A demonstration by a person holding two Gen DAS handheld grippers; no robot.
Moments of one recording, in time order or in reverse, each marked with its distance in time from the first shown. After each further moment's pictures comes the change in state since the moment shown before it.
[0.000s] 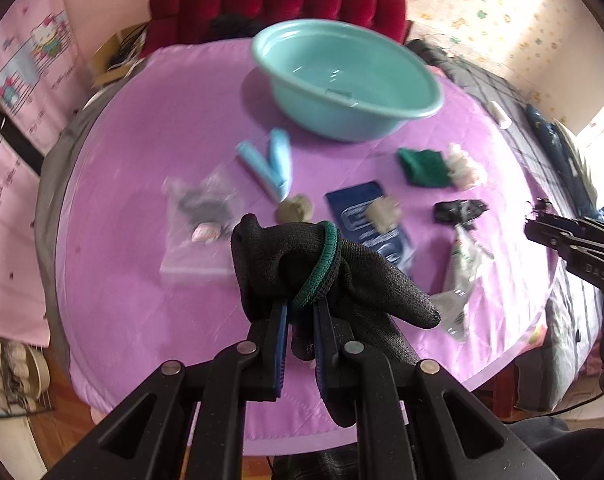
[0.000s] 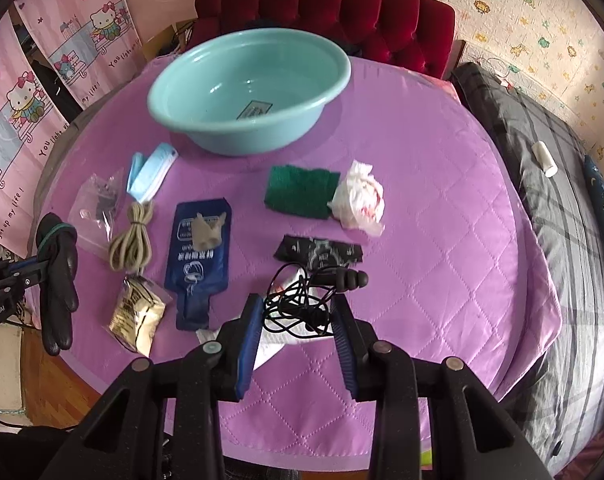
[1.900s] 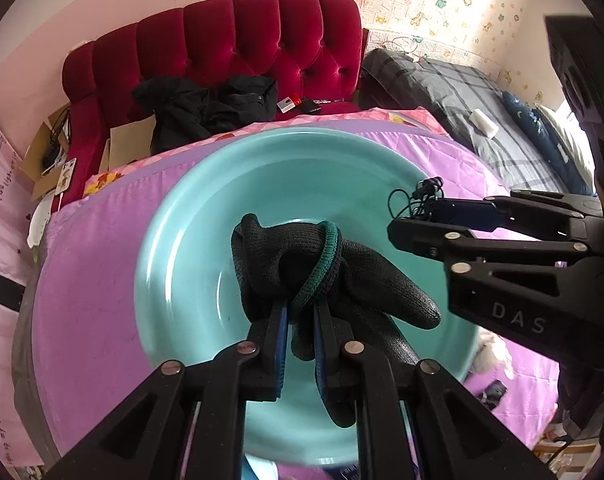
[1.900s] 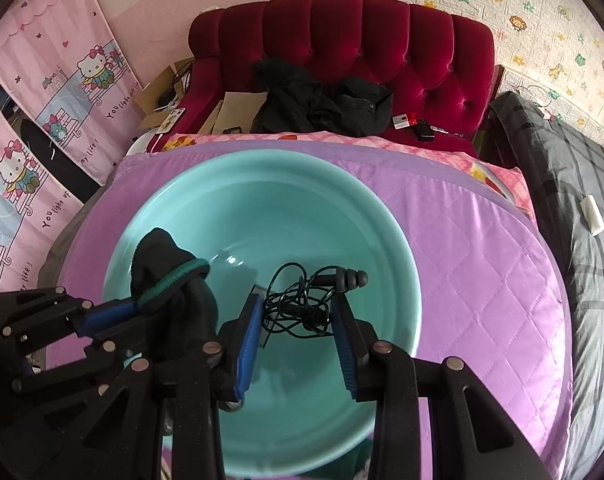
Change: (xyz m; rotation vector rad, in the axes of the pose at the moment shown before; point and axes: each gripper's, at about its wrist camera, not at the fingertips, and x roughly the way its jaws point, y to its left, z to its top) left arm 0.105 -0.047 0.261 0.219 -0.054 -0.032; right arm 0.112 -0.008 0.266 0.039 -0.068 0.121
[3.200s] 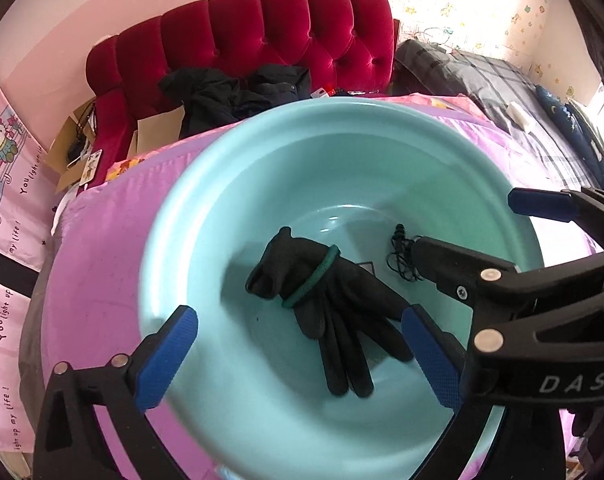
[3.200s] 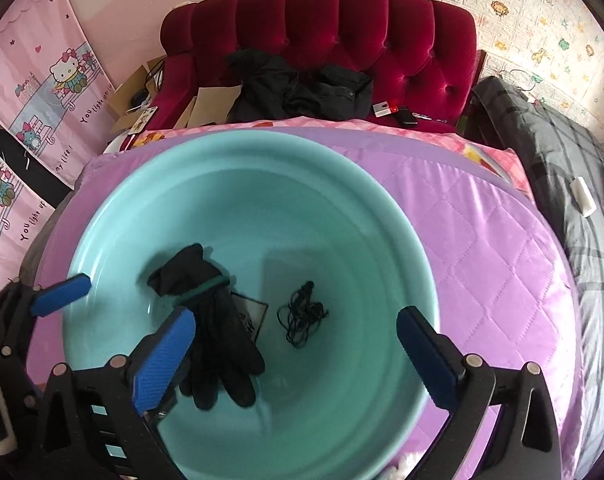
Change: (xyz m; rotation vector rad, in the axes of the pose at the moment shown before) left arm 0.026 0.007 -0.016 -0.025 0.009 0.122; right arm 0.030 -0.001 -0.007 0.054 0.014 -0.073
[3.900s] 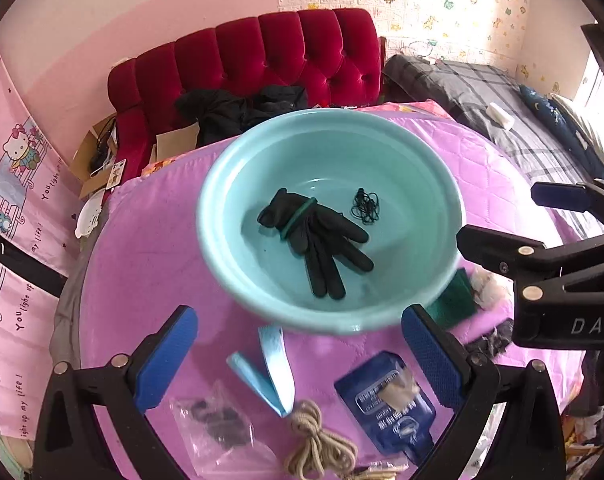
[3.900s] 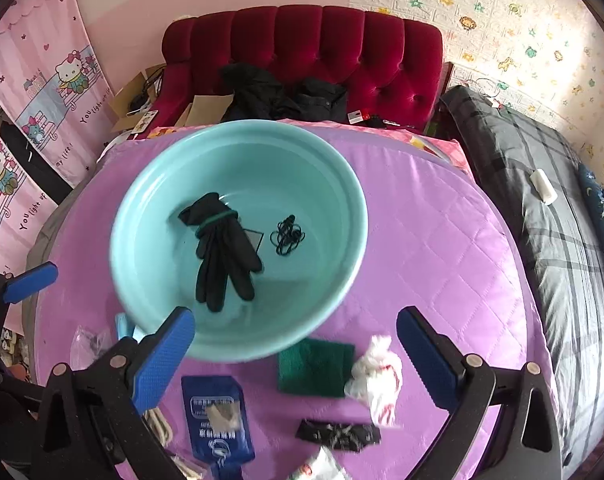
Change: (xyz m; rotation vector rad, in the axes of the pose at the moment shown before) left arm -0.104 -0.016 -0.078 0.027 -0.081 0.030; right arm -0.111 0.009 -0.087 0.000 -0.064 -0.076
